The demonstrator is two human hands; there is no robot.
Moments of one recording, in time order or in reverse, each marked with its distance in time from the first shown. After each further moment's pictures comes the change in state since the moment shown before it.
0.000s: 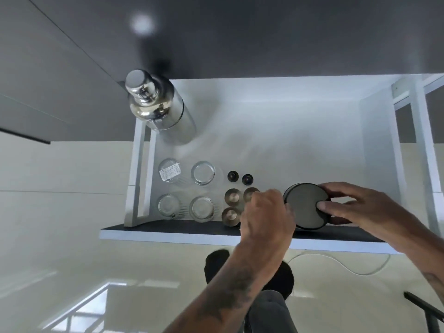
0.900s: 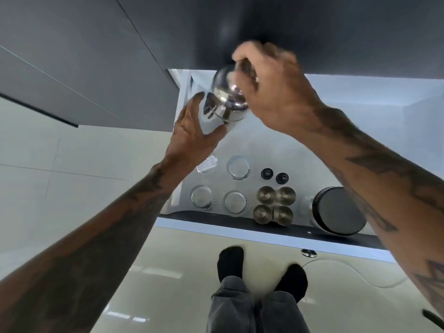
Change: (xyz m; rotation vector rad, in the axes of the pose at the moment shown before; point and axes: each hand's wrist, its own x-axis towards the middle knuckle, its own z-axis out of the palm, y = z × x) left_hand 0.094 -0.149 -0.135 -0.250 0.442 0.153; right_hand 0.039 -0.238 0.109 -0.392 0.421 -1.000
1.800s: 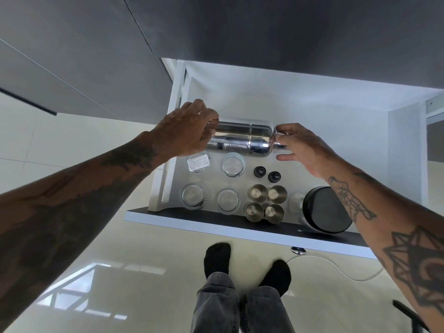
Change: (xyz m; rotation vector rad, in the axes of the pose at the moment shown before) left_hand 0.026 -0.019 -0.008 0.540 -0.246 0.533; right_hand -0.065 0.128 0.041 0.684 -0.338 0.856
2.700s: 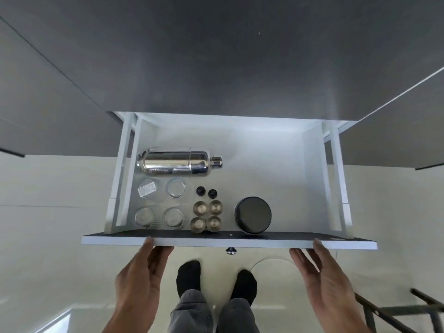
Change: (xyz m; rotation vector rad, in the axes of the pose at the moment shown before) left_hand -0.143 0.196 -0.014 -1.843 0.605 -1.526; right_hand -0.245 0.096 -0.066 1.140 0.668 0.277
